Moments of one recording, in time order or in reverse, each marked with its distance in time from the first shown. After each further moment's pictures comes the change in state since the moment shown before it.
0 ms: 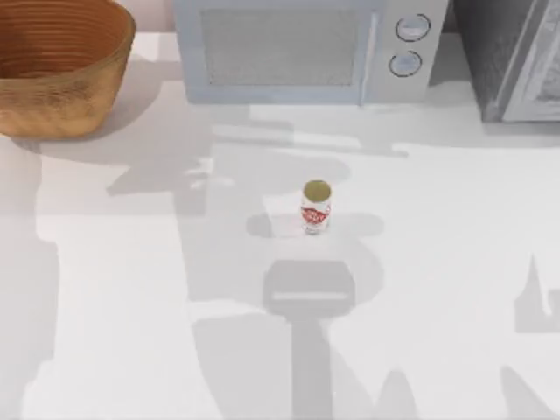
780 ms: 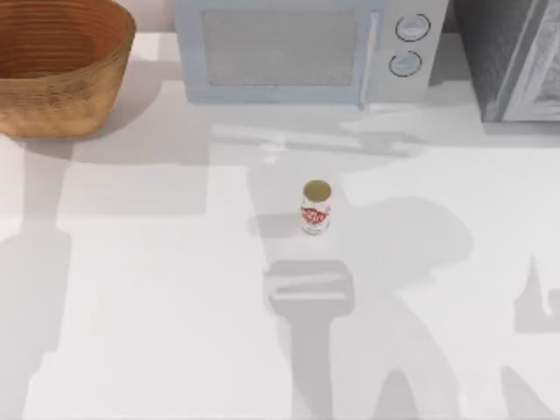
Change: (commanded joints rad) left arm -0.115 0.065 0.173 -0.168 -0.019 -0.027; right arm 0.000 0.000 0.000 0.000 0.000 0.000
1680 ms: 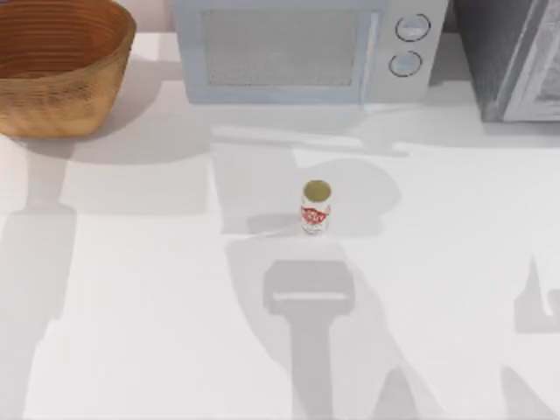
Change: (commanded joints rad) left arm -0.011 0.168 0.057 0.088 -0.007 -0.005; right arm 0.000 0.000 0.000 0.000 0.000 0.000
